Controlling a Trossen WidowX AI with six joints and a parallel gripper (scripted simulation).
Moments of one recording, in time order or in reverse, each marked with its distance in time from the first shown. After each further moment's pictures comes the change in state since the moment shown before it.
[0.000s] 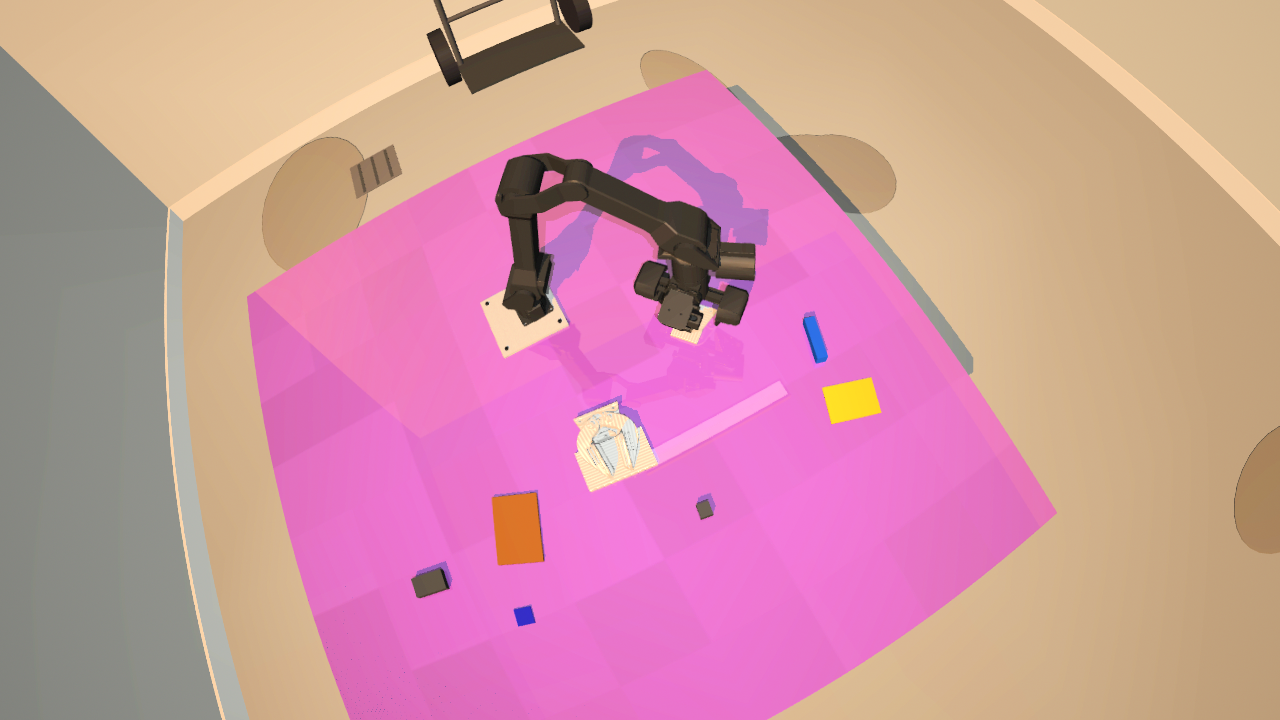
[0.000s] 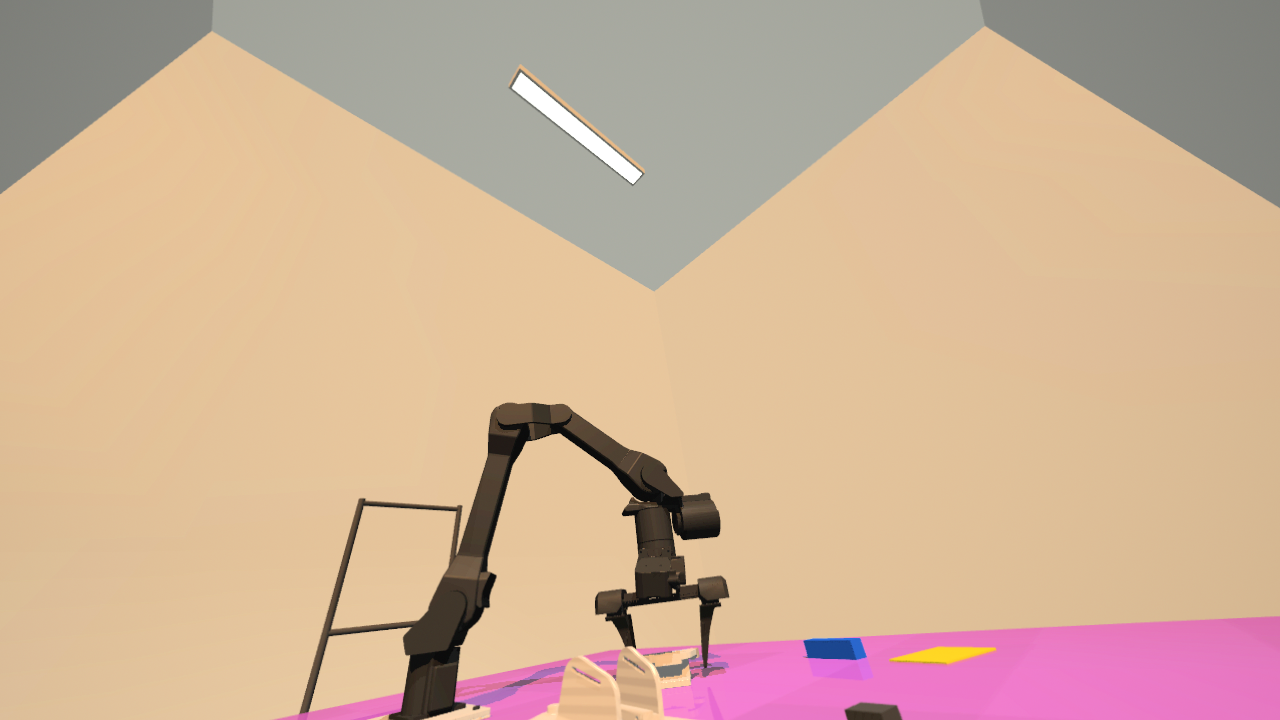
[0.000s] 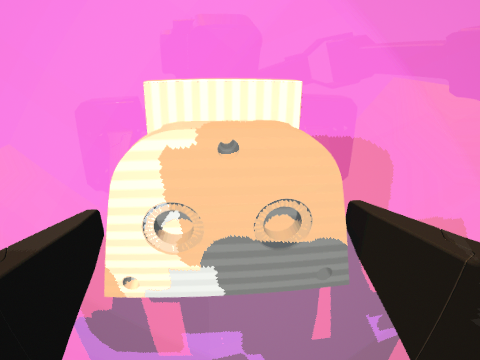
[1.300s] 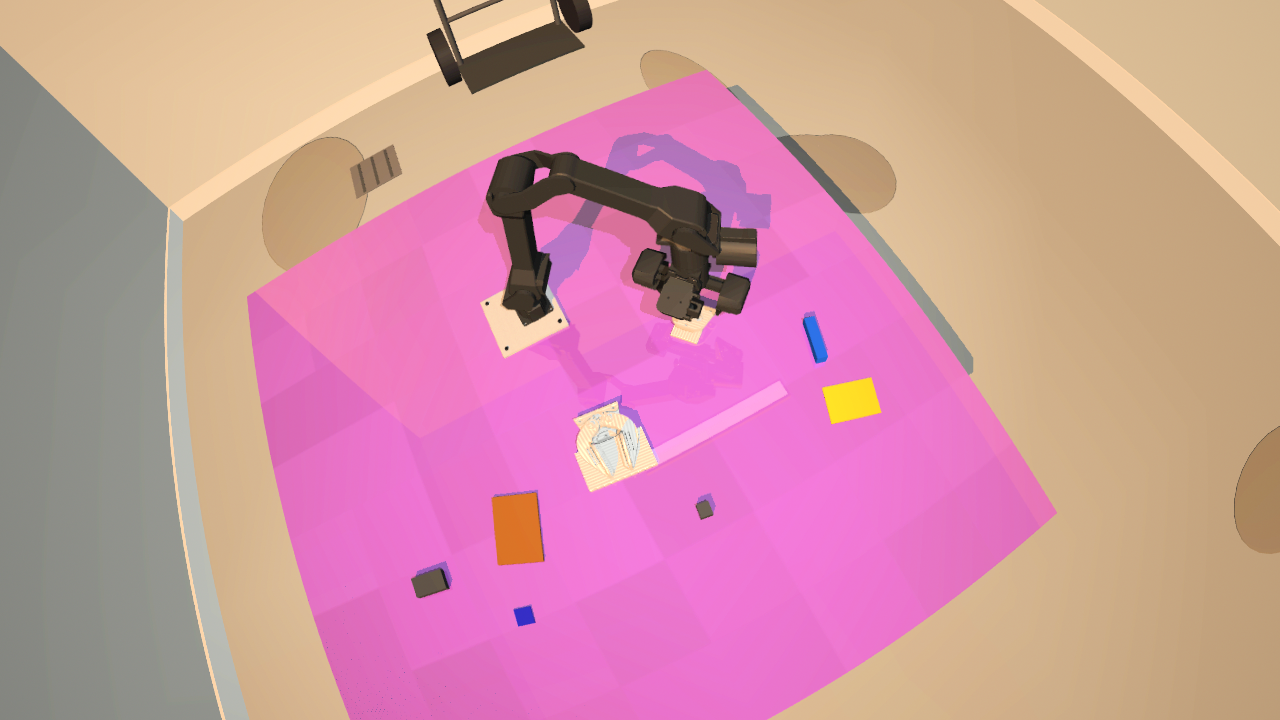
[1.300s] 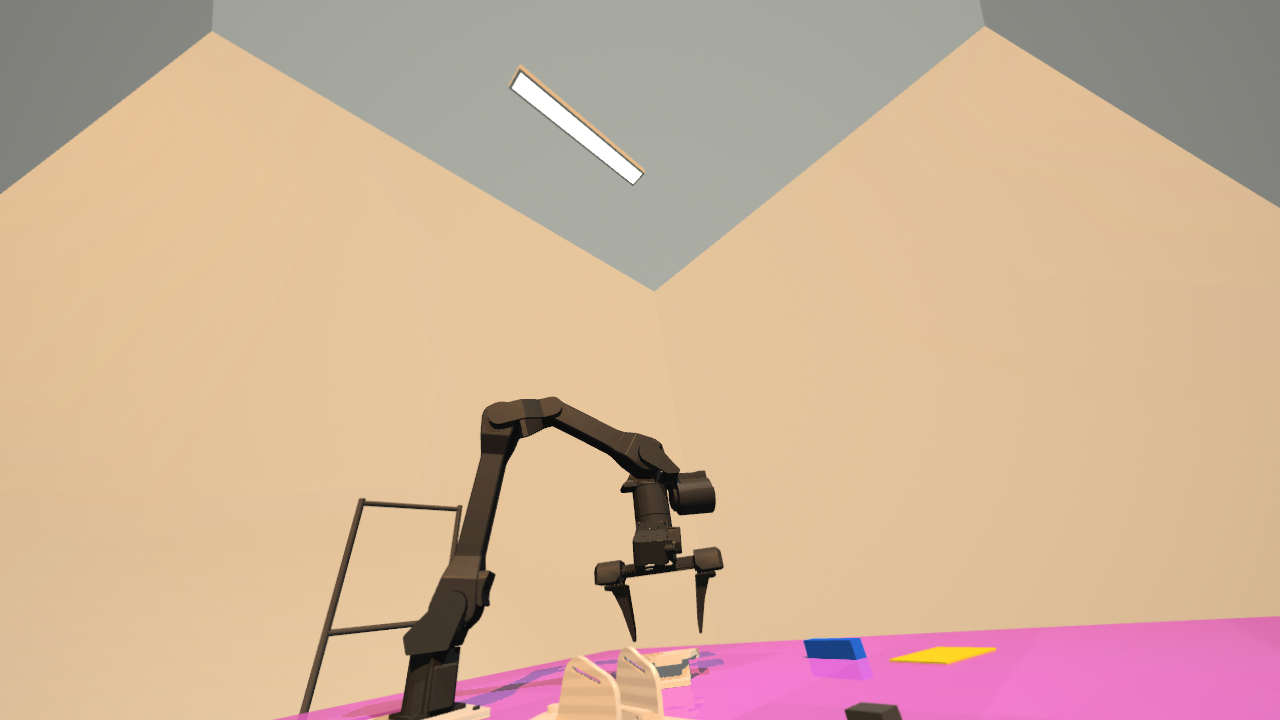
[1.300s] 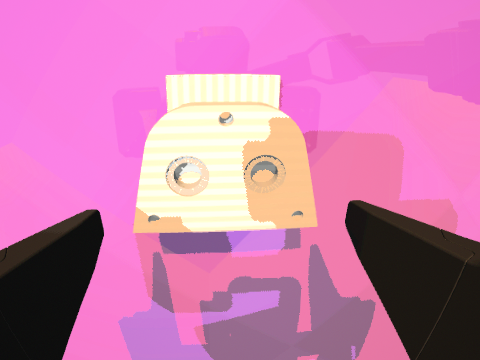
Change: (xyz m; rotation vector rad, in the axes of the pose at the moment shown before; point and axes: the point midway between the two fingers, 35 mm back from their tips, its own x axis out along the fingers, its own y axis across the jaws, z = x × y) arm -0.037 0.001 0.000 -0.002 0.001 0.004
